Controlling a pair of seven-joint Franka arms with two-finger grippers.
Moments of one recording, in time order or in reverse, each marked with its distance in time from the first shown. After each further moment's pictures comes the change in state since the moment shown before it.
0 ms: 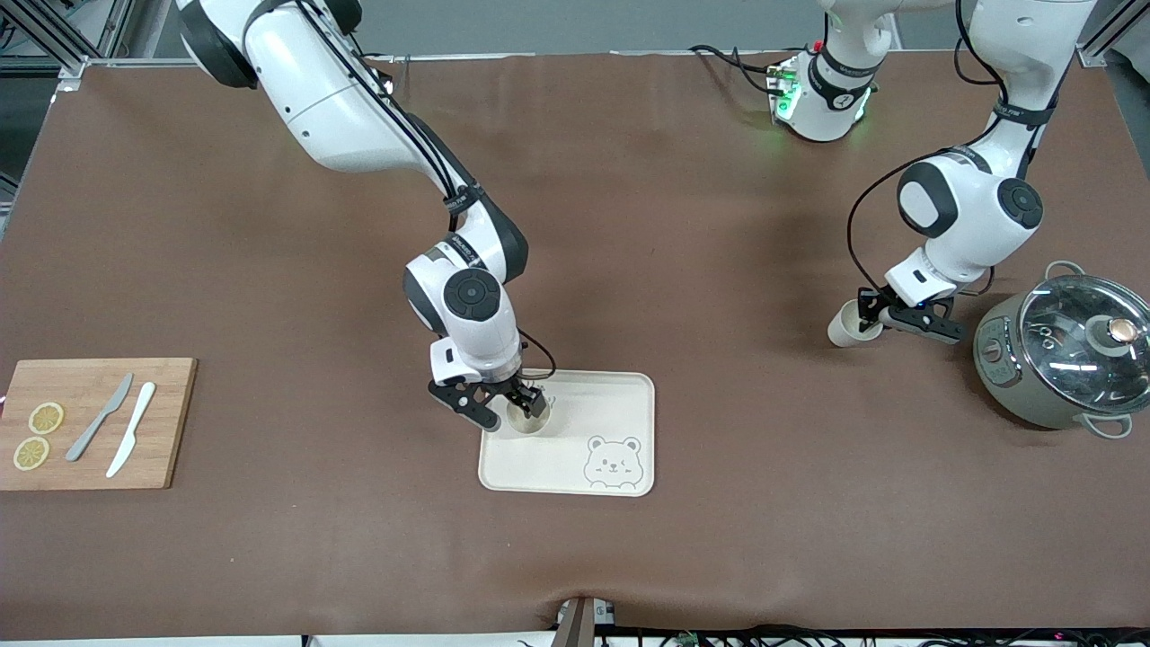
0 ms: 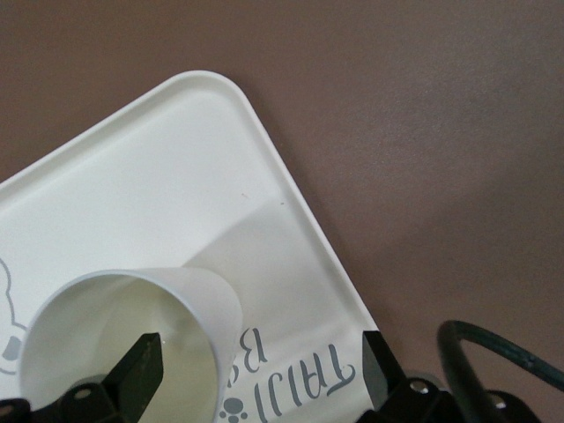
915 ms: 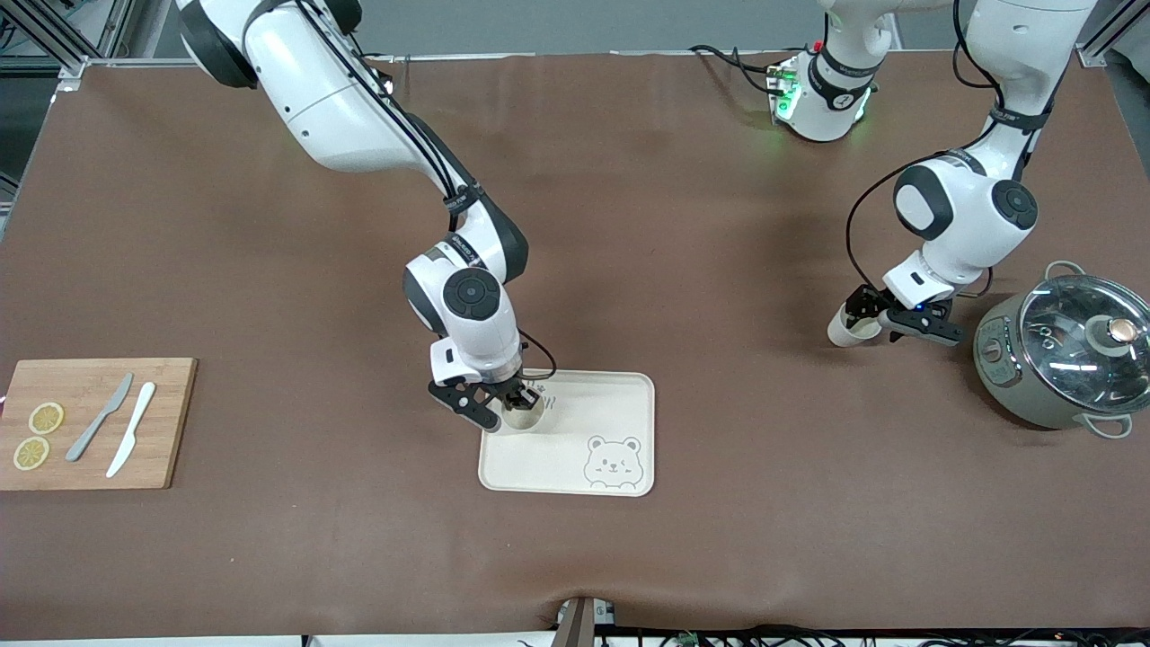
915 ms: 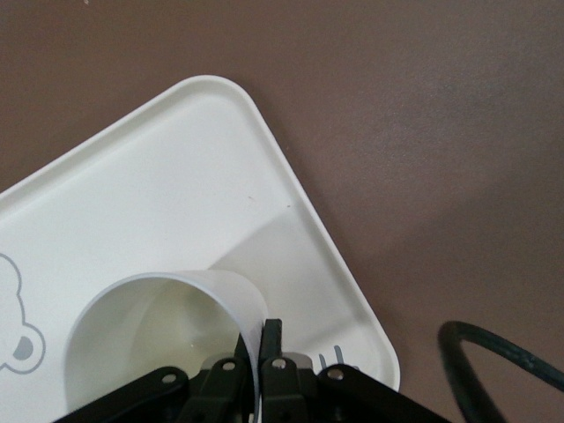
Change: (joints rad) left arm -0.002 0.019 -0.003 0.004 0.000 0.041 0.000; right arm 0.000 0.000 0.000 0.005 -0.001 0.005 0.000
